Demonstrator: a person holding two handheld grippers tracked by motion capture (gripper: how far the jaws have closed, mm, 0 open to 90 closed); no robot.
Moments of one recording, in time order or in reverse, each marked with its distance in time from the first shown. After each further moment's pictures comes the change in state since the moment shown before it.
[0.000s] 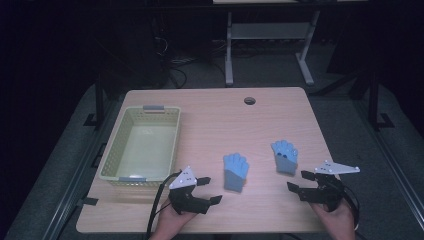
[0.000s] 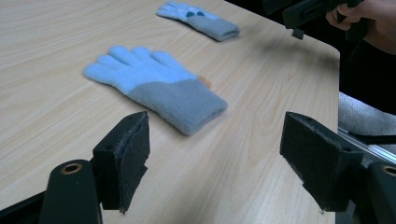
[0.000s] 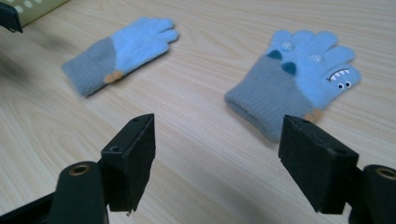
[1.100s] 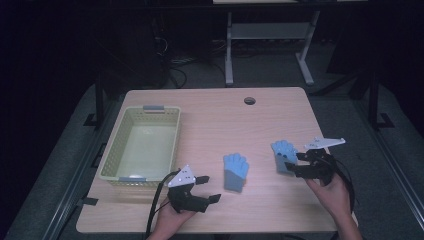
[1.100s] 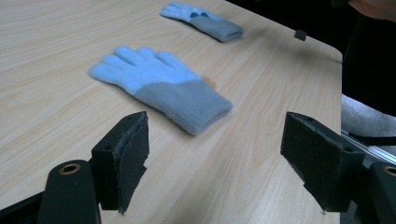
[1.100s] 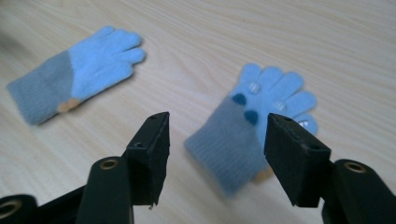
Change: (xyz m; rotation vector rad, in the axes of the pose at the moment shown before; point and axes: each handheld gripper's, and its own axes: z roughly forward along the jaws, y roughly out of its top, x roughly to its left) left arm 0.003 0.000 -0.002 -0.011 0.008 -0.006; right arm -0.016 0.062 0.021 0.115 -0.072 -0.077
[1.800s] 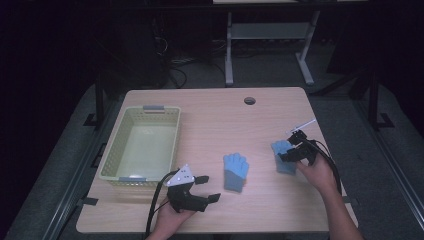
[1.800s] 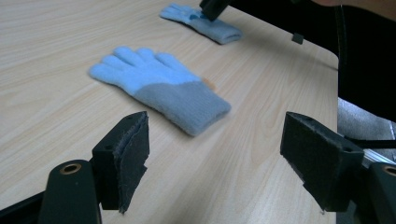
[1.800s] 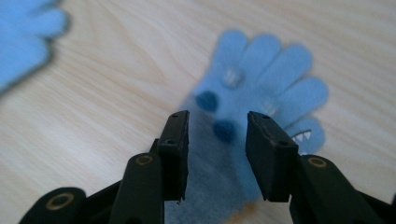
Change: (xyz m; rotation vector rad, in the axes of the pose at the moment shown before) left arm 0.003 0.000 -0.002 -0.007 -0.017 -0.026; right arm -0.028 0.031 0.068 0.324 -0.020 0.052
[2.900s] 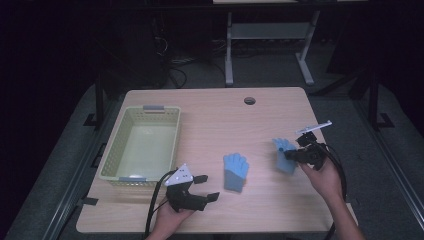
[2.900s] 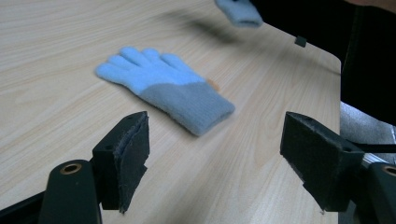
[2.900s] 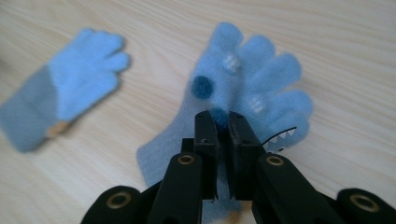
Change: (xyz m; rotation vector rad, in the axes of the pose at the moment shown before) left arm 0.001 -0.001 -0.001 0.000 0.007 -0.005; right arm 0.019 -0.015 -0.047 -0.178 0.053 0.052
